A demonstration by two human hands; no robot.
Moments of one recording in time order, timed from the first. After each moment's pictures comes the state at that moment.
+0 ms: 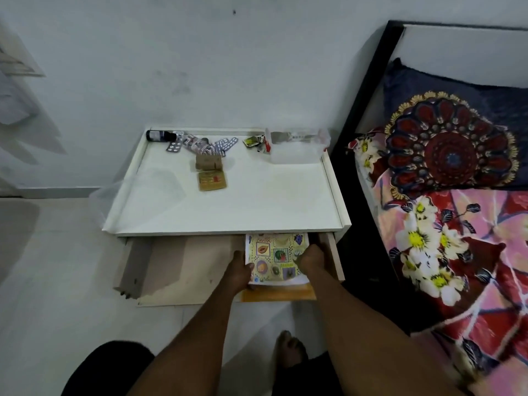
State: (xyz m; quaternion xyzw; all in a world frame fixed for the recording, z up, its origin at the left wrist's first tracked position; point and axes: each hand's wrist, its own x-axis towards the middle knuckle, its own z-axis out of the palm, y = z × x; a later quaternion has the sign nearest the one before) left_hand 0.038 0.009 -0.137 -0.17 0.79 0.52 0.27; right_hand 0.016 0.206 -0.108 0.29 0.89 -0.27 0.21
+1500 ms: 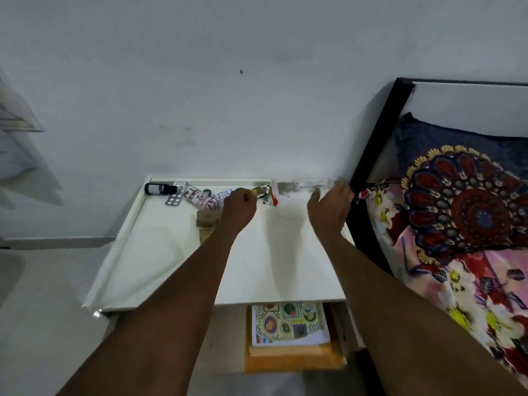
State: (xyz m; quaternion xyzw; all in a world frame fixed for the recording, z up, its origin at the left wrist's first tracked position) left_hand -0.221 0.006 0.004 -0.05 0.85 0.52 -0.01; right_hand -0.202 0.213 0.007 0.21 0.88 -0.27 -0.32
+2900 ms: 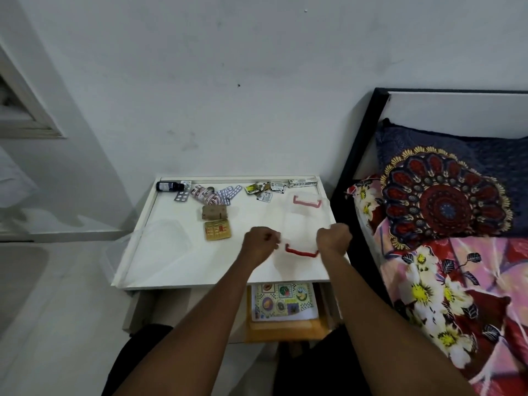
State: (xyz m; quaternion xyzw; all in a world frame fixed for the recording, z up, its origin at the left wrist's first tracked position) left_hand -0.095 0.041 0.005 -0.01 0.82 0.56 0.12; right_hand -0.095 0.226 0.021 0.40 0.78 -0.47 -0.10
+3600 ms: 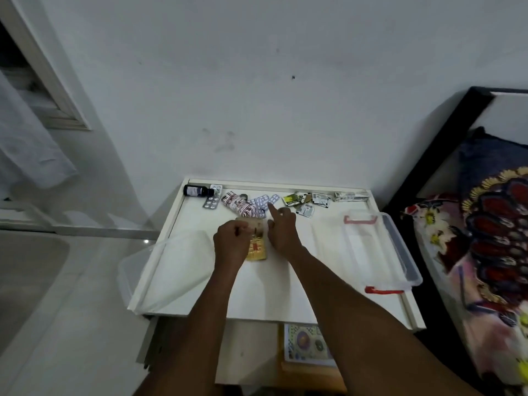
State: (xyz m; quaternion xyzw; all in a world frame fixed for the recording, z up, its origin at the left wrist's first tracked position) left_hand -0.176 -0.094 -0.026 -0.19 0.82 0.53 -0.07; right_hand -0.229 0.046 -0.037 -0.06 0.96 -0.26 0.02
